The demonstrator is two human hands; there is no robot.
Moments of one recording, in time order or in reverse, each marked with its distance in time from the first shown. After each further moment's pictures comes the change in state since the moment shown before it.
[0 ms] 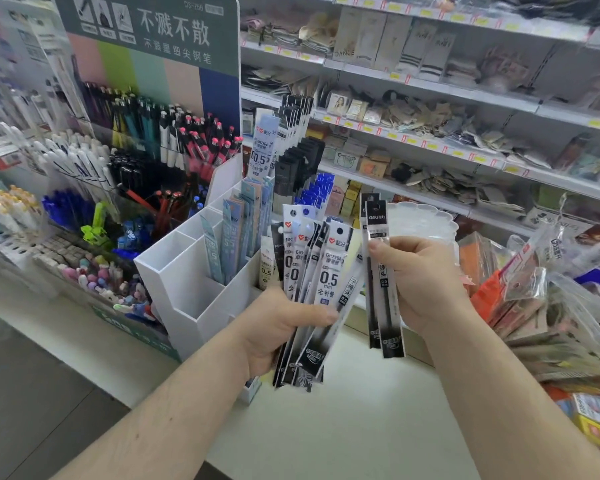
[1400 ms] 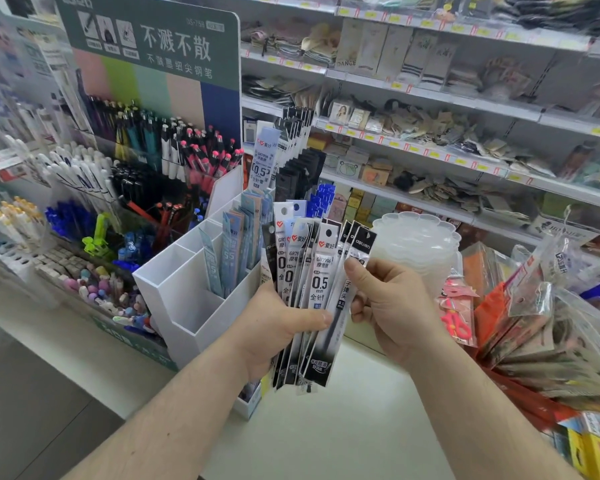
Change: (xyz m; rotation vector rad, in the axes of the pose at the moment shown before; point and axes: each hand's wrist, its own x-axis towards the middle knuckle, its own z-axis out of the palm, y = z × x) left_hand -0.001 0.015 0.002 0.050 0.092 0.160; right_hand -0.003 0.019 0.011 0.092 -0.217 0.050
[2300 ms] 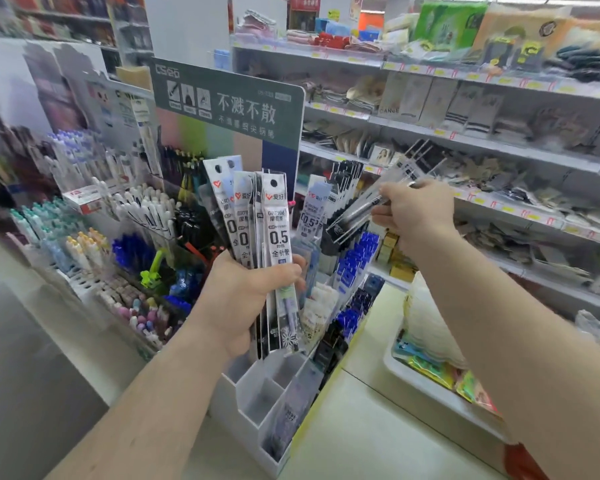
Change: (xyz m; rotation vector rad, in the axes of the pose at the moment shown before) left_hand -0.004 0.092 -0.054 -0.060 0.364 0.344; right_hand 0.118 -0.118 0.068 -0.222 0.265 -0.233
